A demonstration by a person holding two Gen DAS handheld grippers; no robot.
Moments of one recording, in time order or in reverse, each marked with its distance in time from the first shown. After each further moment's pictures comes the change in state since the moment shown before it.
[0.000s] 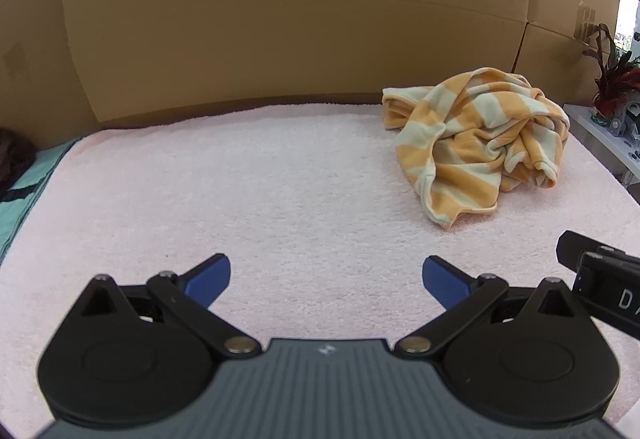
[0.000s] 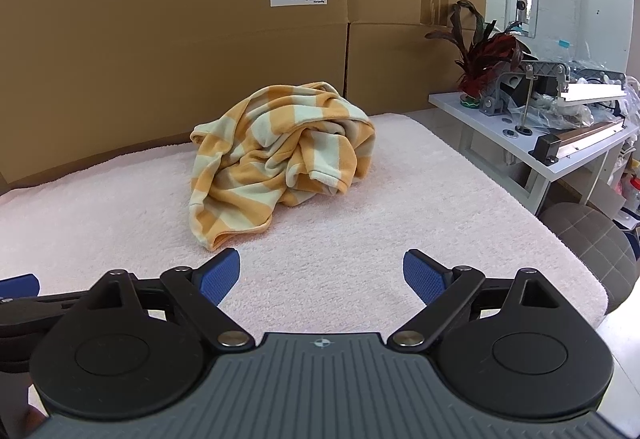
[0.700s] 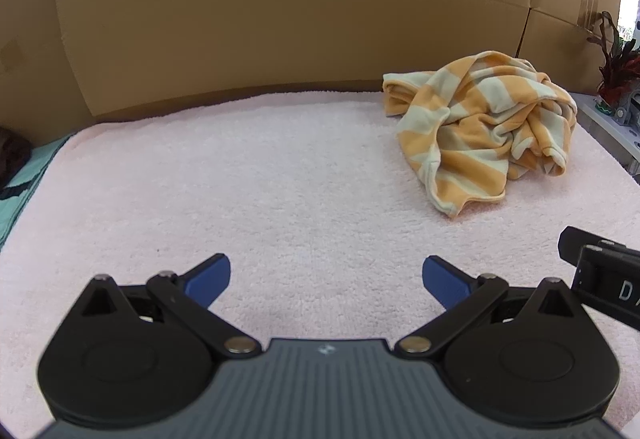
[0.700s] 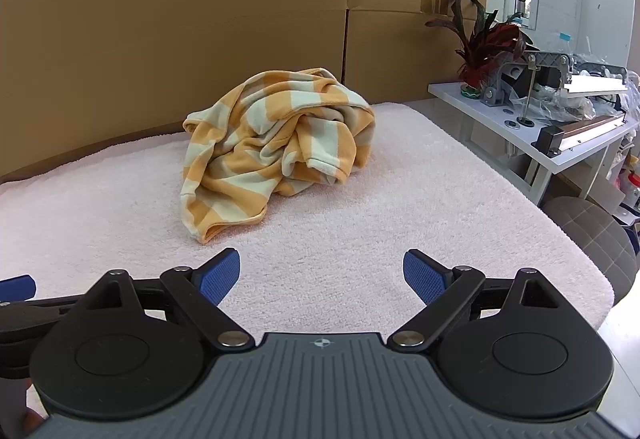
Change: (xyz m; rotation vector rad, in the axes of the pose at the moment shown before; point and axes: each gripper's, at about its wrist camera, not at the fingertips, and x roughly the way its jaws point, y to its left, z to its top) left arm 0.015 -0.001 -0.003 0.010 0.020 -0.003; right arm 0.012 0.000 -0.003 -0.006 0.029 -0.012
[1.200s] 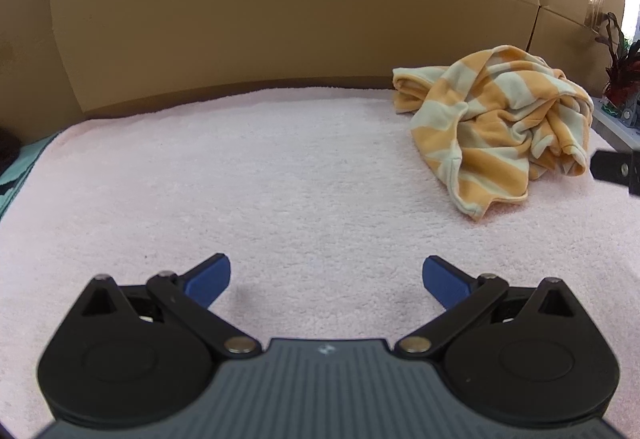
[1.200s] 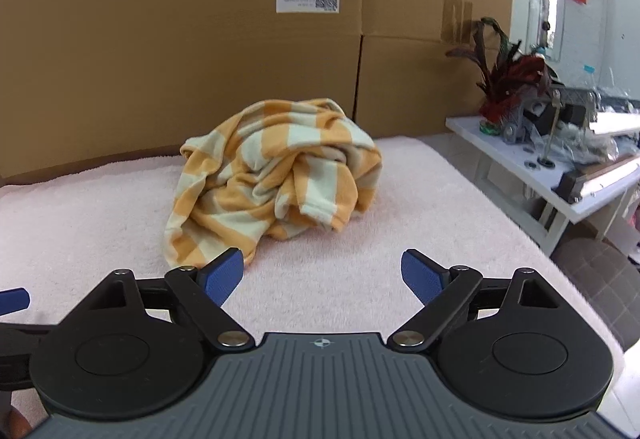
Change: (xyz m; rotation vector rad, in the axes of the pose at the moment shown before) left arm 0.026 0.015 -0.005 -0.010 -0.016 -0.036; right arm 0.026 -0.011 0.033 -0.101 -0.104 0.081
